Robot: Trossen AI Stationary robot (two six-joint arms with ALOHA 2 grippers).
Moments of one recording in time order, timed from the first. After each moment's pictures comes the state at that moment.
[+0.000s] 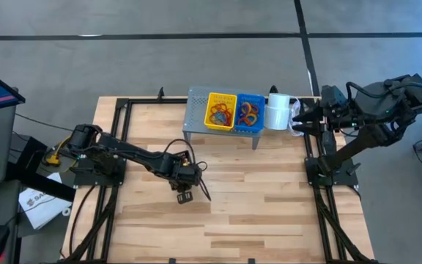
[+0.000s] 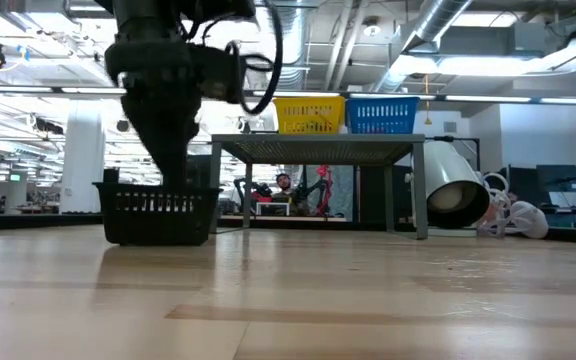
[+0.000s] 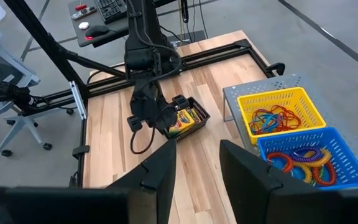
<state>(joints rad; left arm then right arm) -0.21 1.69 1.09 -0.67 -0.08 -0.44 0.34 1.37 2.35 -1.57 0.41 0.44</state>
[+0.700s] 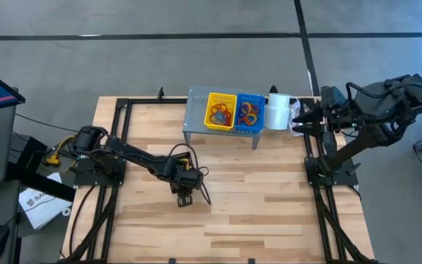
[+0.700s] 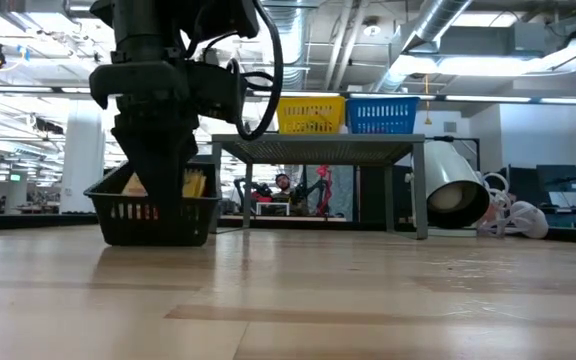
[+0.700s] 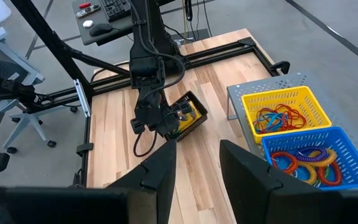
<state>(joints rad) -0.22 1.76 1.07 -0.63 -0.05 -0.42 0.34 1.37 2.35 -1.57 0.39 0.44</state>
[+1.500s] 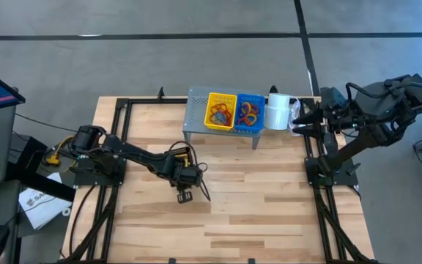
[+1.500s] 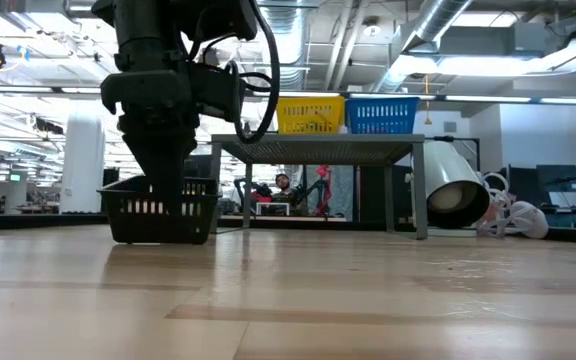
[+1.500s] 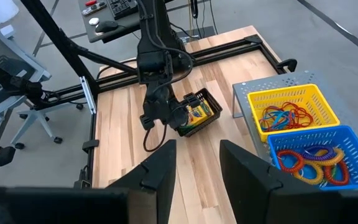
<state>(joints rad) -0.21 1.74 1.07 -0.65 -0.08 -0.43 0.34 1.37 2.35 -1.57 0.36 0.44</state>
